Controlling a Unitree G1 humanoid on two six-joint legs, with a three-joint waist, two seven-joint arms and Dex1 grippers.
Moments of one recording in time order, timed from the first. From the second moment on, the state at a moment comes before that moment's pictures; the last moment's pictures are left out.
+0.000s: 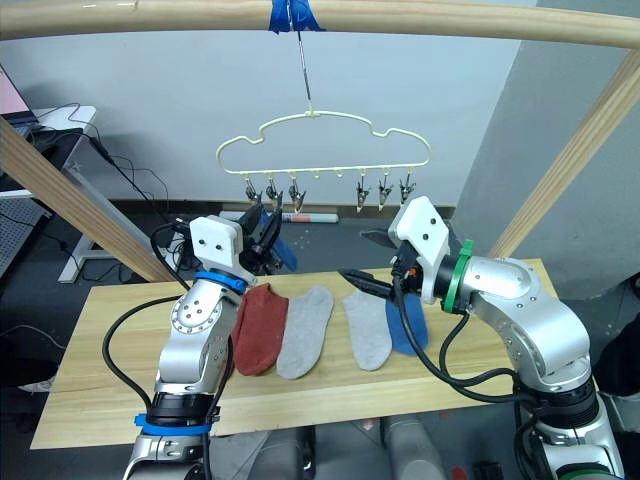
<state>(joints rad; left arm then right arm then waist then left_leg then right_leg) -0.36 0.19 0.08 -0.01 -0.16 0.03 -0.26 -0.49 -0.51 0.06 -0.59 0.47 0.86 0.69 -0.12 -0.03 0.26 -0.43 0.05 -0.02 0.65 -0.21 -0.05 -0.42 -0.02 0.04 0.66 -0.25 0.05</state>
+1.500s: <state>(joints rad) -0.47 0.15 0.09 0.13 -0.14 -0.03 -0.21 -0.48 -0.55 0.05 -0.59 0.58 0.84 0.68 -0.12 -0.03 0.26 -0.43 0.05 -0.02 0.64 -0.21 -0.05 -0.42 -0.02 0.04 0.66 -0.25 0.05</state>
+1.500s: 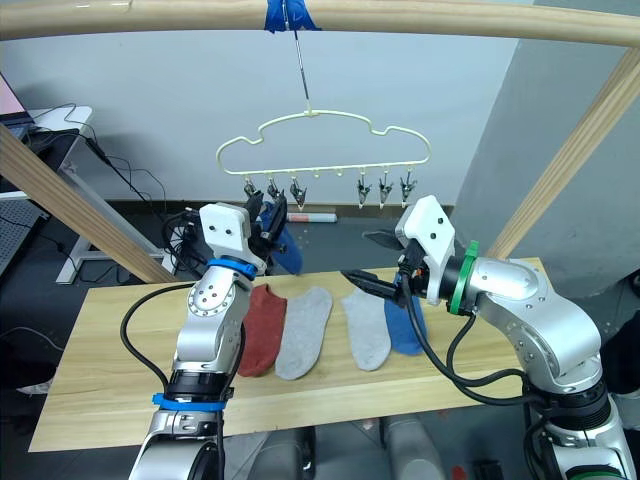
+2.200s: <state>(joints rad) -0.52 0.18 0.09 0.18 -0.11 -0.04 -0.21 -0.46 -0.56 0.05 -0.59 0.62 0.84 0.67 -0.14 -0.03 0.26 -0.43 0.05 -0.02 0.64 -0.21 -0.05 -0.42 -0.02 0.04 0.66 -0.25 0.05</state>
